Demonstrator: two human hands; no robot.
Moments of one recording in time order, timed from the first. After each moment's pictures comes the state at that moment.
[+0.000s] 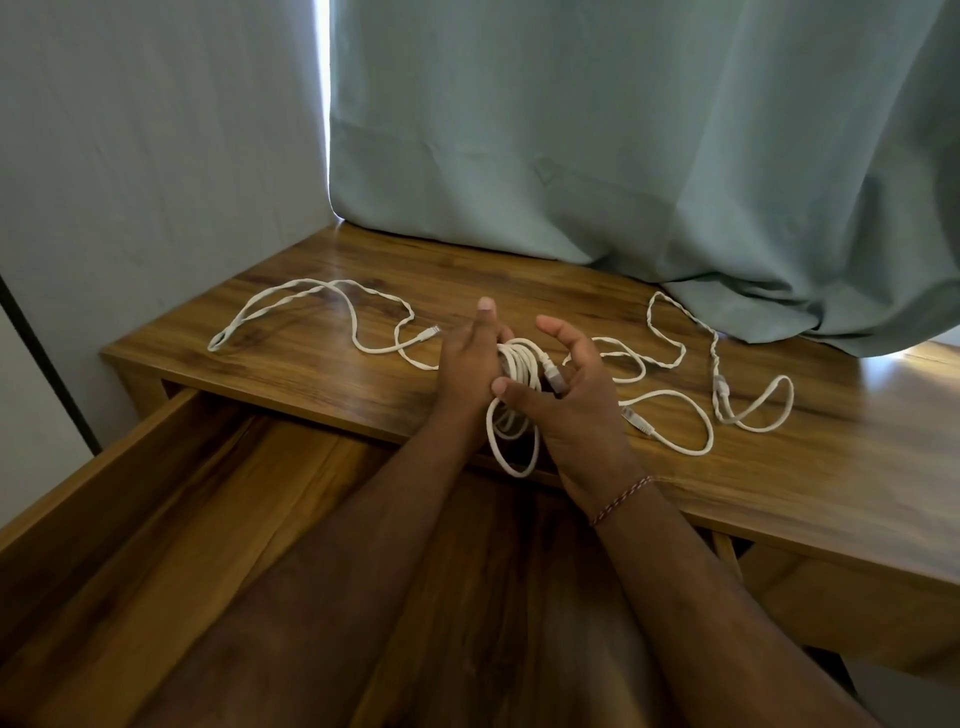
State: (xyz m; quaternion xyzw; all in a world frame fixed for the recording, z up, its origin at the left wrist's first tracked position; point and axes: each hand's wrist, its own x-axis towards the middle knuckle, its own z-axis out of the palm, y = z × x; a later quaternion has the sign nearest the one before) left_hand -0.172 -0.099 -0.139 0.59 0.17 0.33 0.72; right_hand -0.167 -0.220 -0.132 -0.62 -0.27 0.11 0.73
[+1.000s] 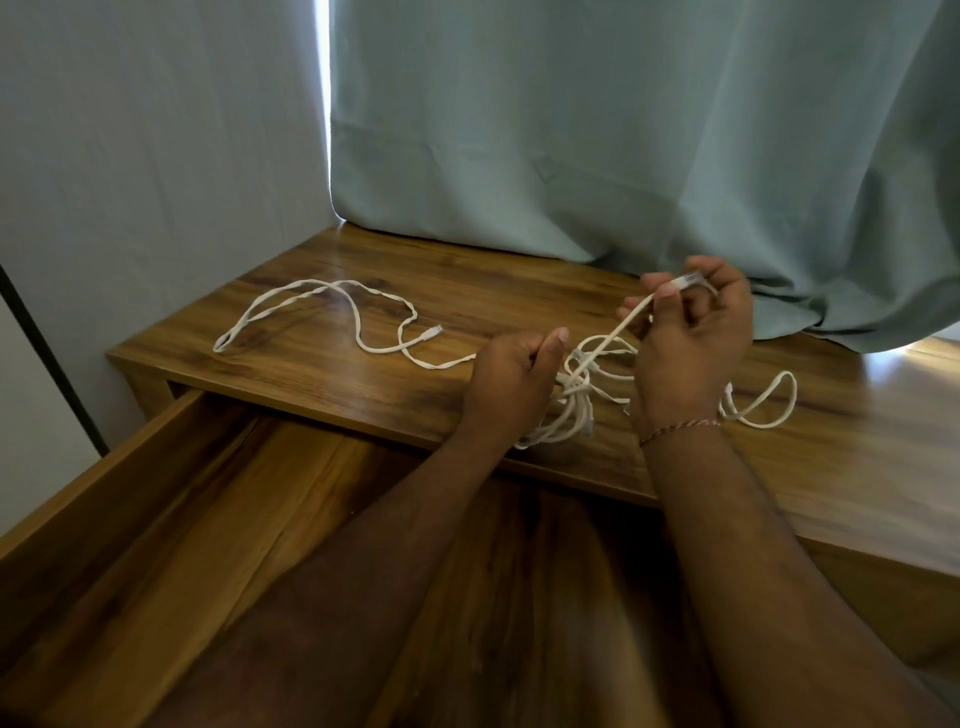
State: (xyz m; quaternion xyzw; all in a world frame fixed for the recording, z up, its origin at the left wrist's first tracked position) left_hand -0.166 -0.115 -0.151 0.77 0.04 0.39 0.51; right_hand -0.127 -0.242 -0.084 -0.55 -0.18 -0.21 0.79
